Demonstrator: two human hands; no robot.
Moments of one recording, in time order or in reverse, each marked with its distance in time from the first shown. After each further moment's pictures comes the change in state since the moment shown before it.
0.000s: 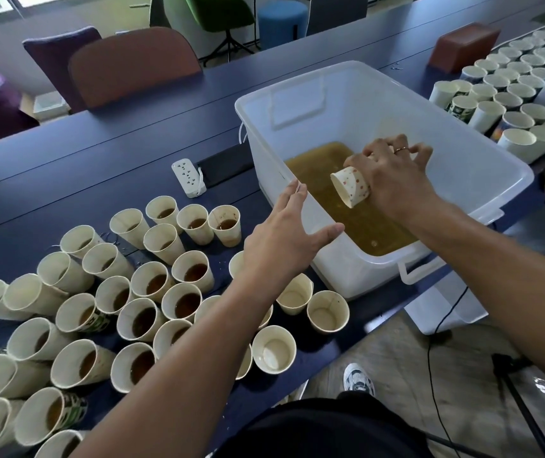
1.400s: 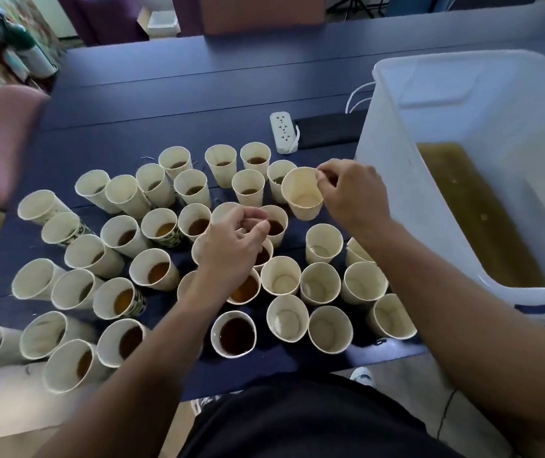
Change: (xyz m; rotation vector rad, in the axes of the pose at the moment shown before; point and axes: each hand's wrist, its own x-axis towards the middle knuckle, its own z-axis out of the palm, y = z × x) left_hand -0.096 -0.157 -0.036 -0.662 0.482 -0.373; right_hand 0.032 -0.208 0.032 0.637 0.006 -0.102
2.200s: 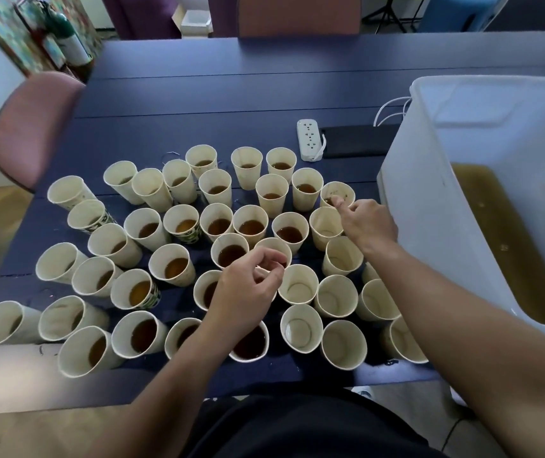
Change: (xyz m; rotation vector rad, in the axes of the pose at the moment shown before) left_hand -0.042 -0.024 -0.008 0.056 -0.057 -0.038; right_hand 0.010 0.043 0.067 -0.093 -0.238 0.412
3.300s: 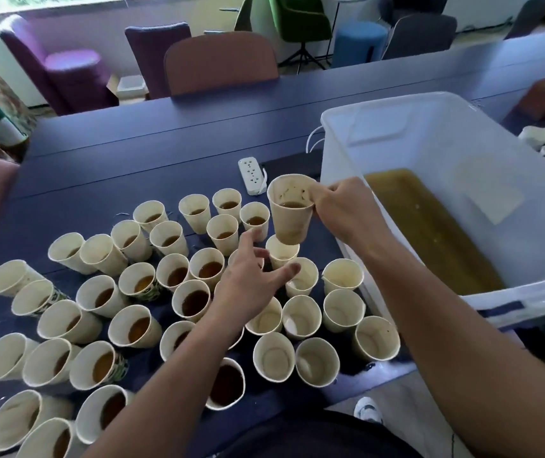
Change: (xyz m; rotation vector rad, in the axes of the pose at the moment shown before) left_hand 0.054 0.054 0.042 0.171 -0.183 0.012; right_hand -0.076 -0.040 -0.144 0.490 0.085 -0.033
